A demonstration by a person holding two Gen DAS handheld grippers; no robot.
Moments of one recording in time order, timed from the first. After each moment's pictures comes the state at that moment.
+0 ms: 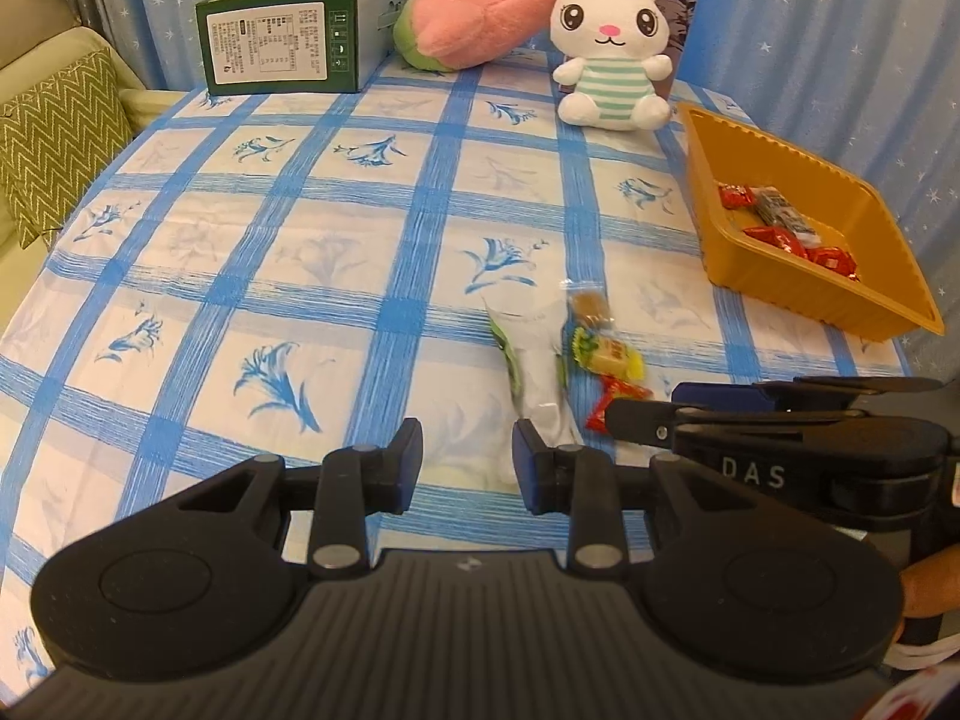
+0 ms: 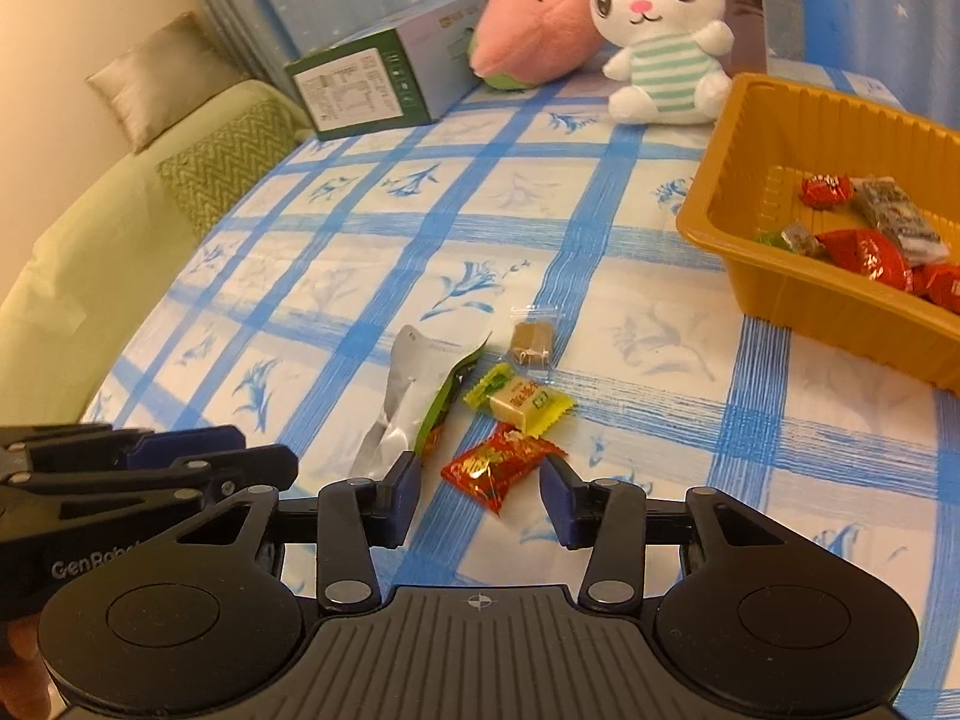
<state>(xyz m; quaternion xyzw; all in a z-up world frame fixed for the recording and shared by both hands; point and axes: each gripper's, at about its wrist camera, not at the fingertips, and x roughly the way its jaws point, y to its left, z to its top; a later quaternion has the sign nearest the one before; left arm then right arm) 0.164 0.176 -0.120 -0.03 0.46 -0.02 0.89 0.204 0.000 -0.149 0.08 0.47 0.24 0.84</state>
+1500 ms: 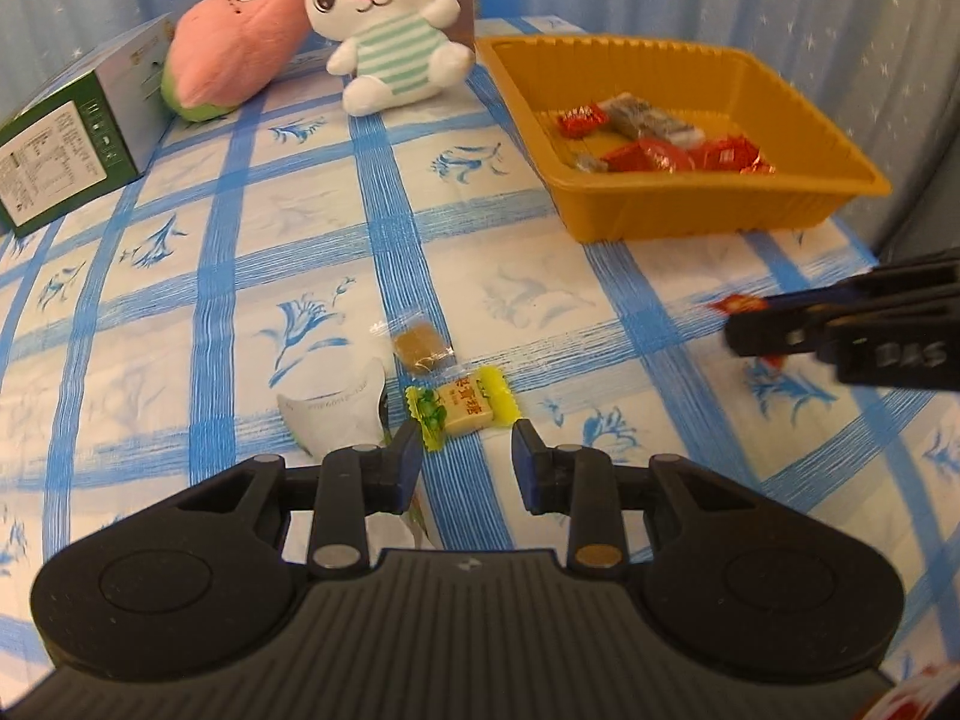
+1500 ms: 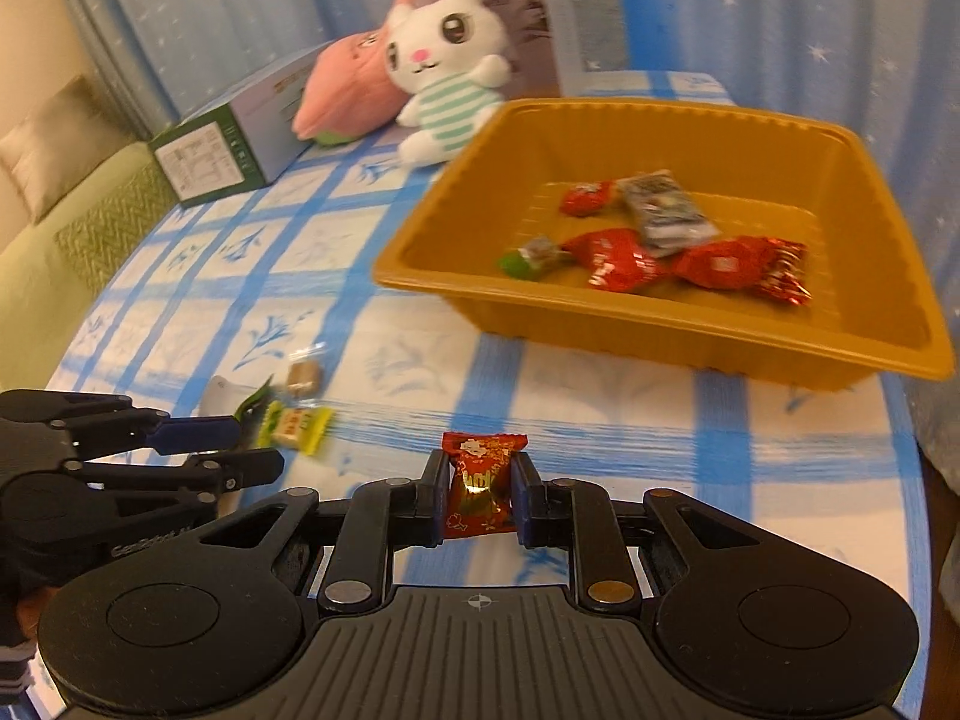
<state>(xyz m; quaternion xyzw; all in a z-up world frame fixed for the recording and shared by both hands) 0.219 0.094 -0.156 0.11 0.46 -0.17 0.87 0.197 -0.106 -0.139 0.10 0.46 0.13 0.87</state>
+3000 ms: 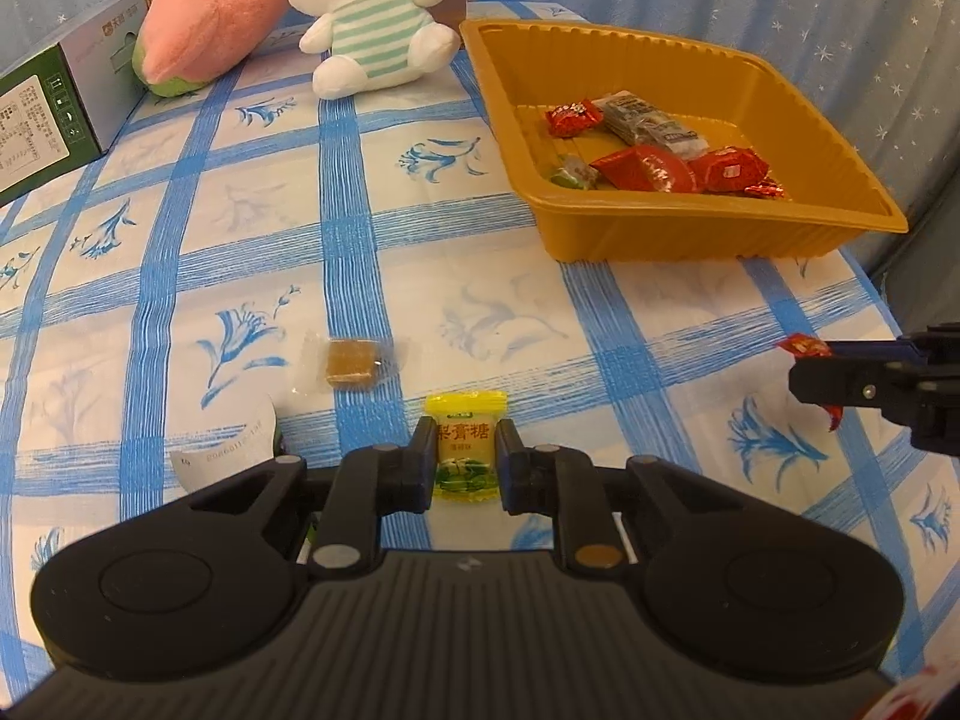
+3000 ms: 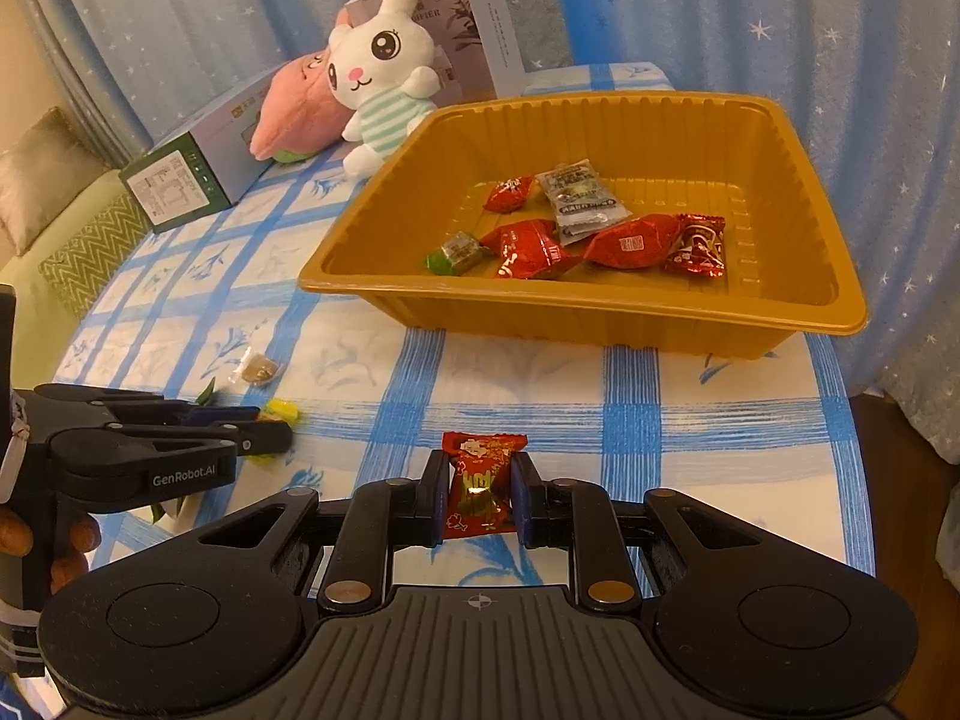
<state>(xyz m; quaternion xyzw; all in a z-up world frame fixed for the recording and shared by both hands) 0.241 0.070 -0.164 0.07 0.48 -0.17 0.86 0.185 -0.145 -0.137 0.12 0.46 0.11 0.87</state>
